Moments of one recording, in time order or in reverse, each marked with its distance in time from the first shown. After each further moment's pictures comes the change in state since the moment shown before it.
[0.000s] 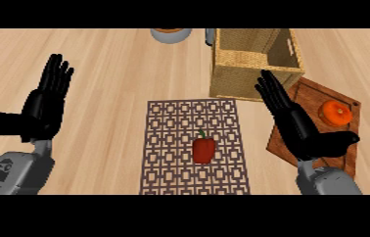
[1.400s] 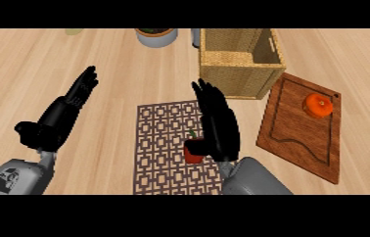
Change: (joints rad) left arm 0.031 0.077 -0.150 -0.100 -0.141 -0.127 0.116; right arm -0.247 0.206 0.412 0.247 1.192 -0.419 0.597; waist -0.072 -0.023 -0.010
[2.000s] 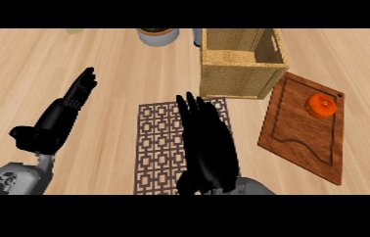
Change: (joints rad) left arm 0.022 -0.004 0.011 -0.022 -0.003 -0.005 -0.009; right arm -0.064 0.059 0.053 -0.405 -0.091 0.683 0.509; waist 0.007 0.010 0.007
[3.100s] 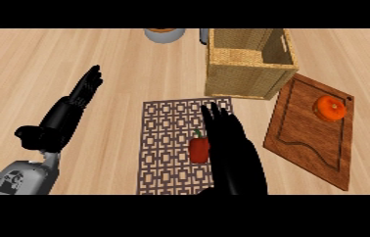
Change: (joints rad) left arm -0.009 -0.068 0.043 -0.013 -0.069 -0.060 0.017; right arm 0.242 -0.006 -0.030 -0.166 0.155 0.045 -0.071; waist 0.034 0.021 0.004
